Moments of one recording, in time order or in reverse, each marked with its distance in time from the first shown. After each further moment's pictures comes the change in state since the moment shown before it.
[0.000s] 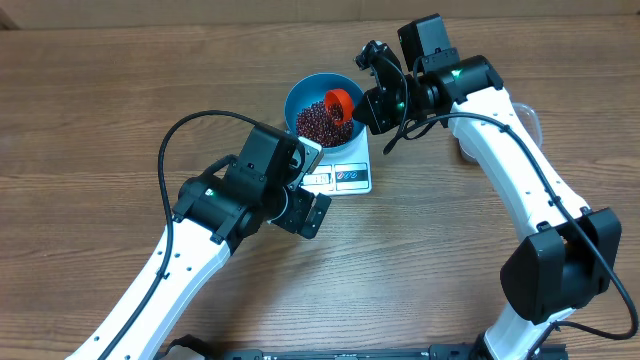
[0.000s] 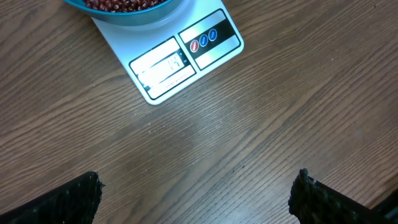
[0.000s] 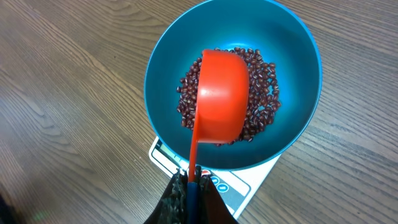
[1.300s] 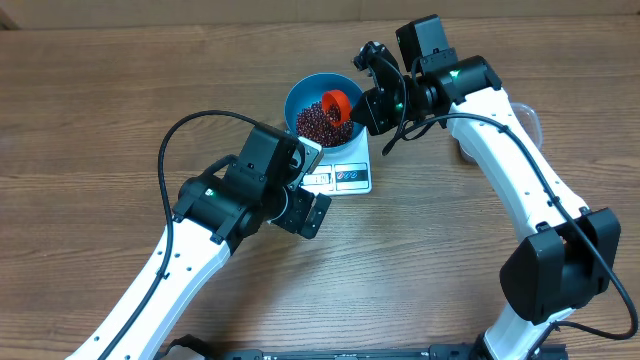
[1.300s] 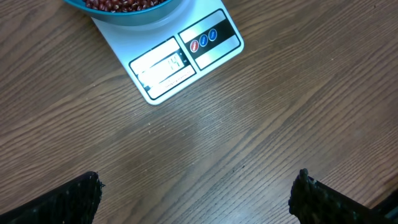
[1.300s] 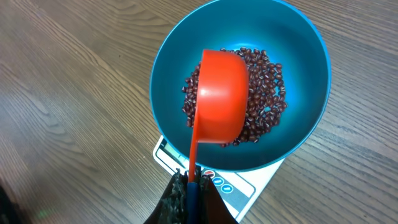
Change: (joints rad) left arm 0.000 0.000 0.000 0.000 0.000 0.000; right arm 0.006 0.000 0.000 0.000 -0.010 0.000
